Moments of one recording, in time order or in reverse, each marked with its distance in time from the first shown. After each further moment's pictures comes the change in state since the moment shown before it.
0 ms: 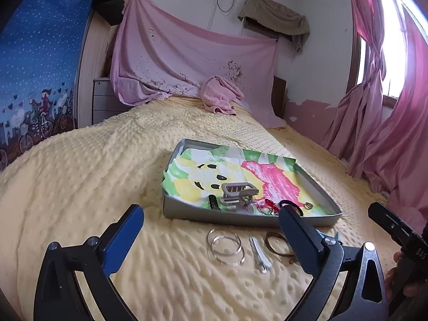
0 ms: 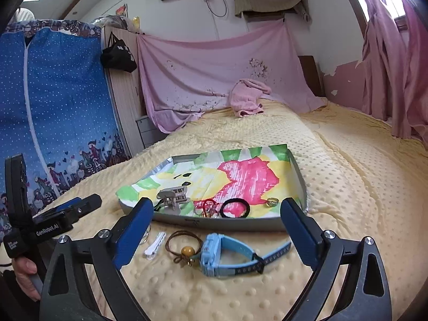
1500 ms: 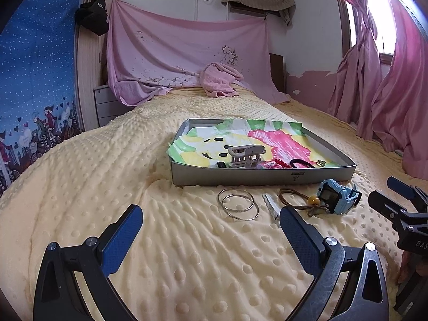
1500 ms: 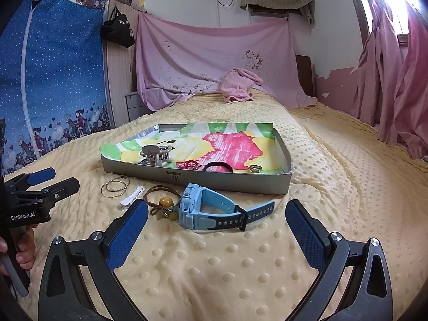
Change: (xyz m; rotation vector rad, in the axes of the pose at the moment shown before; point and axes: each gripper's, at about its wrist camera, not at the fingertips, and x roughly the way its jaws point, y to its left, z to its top) left arm -0.003 -0.015 -0.035 0.173 0.070 0.085; right arm 0.000 0.004 -0.040 -0.111 0.079 -0.107
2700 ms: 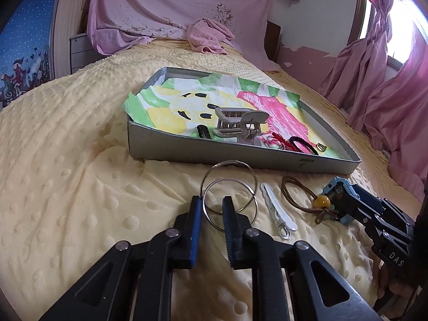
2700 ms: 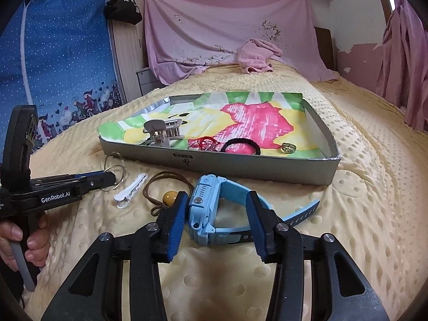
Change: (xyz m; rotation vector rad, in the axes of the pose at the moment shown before) left arm 0.082 0.004 0.001 -0.112 0.244 -0.158; right arm 0.069 0.012 -0.006 0.008 0.161 0.101
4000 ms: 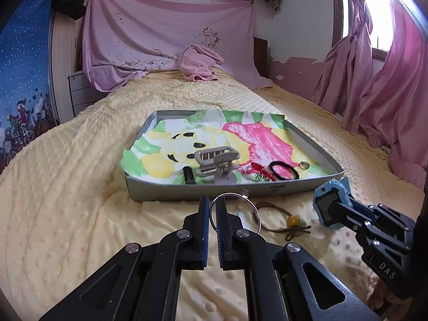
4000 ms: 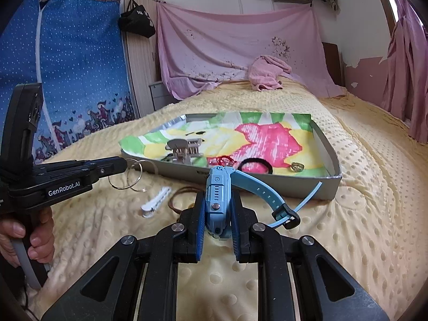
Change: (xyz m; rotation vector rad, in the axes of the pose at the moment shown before) left arm -0.043 -0.037 0.020 0.115 -0.127 0.044; right arm -0.033 0.012 0.008 -0.026 -0.102 0.052
